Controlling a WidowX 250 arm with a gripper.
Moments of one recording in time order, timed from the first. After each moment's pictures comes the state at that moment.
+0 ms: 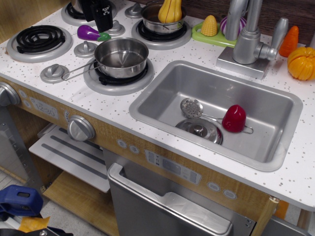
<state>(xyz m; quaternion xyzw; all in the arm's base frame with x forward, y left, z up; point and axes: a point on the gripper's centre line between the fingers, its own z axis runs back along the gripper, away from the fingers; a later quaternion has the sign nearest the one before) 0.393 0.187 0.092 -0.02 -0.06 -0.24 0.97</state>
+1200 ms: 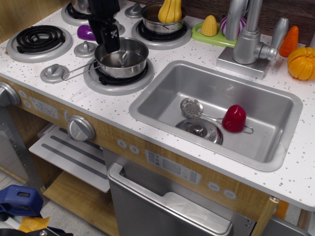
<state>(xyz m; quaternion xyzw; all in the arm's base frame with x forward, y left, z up) 0.416 0.194 0.032 -0.06 -0.05 -0.24 0.97</state>
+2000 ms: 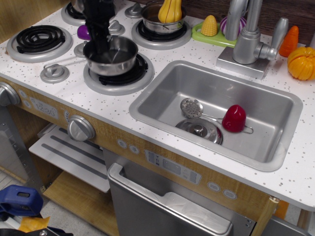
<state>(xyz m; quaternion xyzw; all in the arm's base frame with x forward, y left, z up) 0.411 0.193 0.048 -0.03 -0.02 -0.24 0.97</state>
